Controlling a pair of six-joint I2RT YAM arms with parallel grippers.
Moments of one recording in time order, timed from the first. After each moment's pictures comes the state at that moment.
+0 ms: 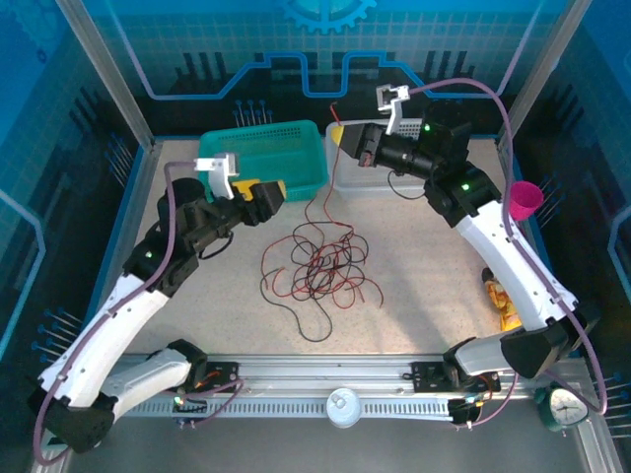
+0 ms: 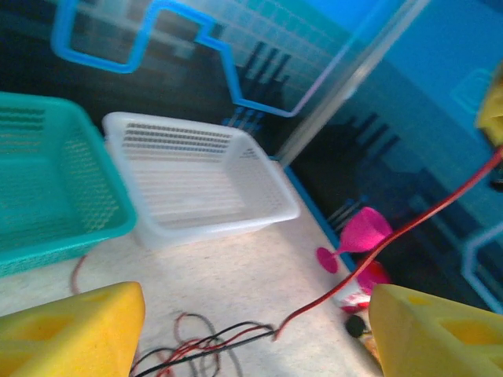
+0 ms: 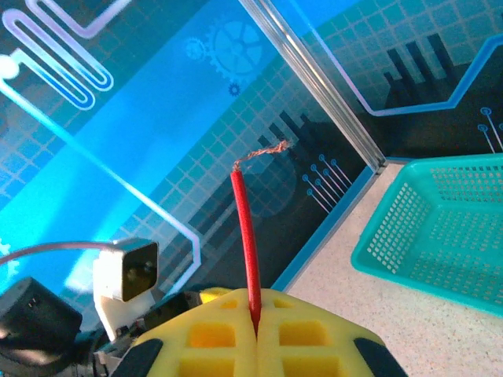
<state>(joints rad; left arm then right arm) -0.46 0.98 1.09 -0.28 0.20 -0.56 0.48 1.39 1.60 -0.27 -0.56 0.67</state>
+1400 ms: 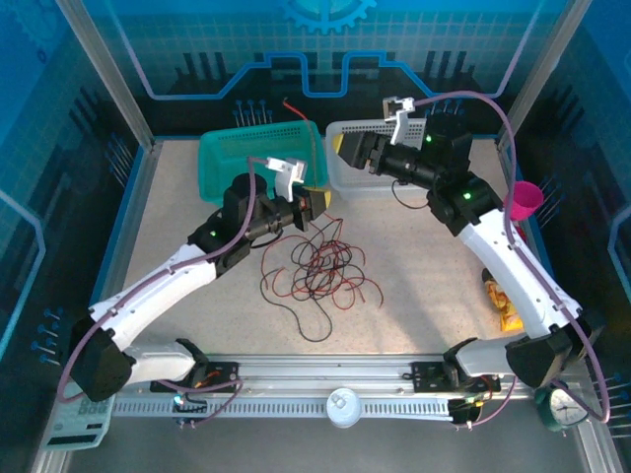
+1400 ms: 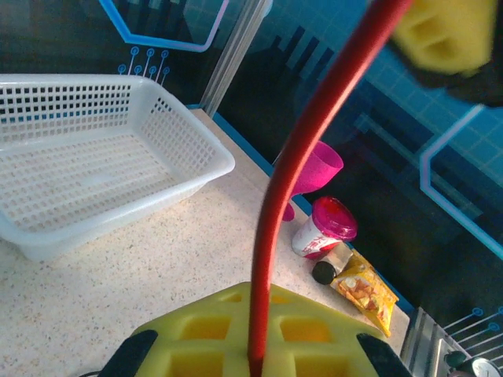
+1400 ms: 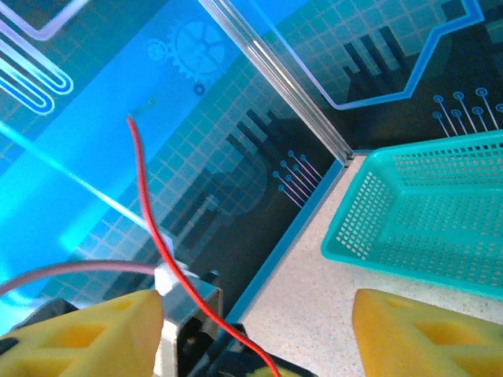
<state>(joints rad) -0.62 1.25 1.06 0.02 0.29 -0.45 0.46 1.33 1.48 -0.26 -0.51 0.67</state>
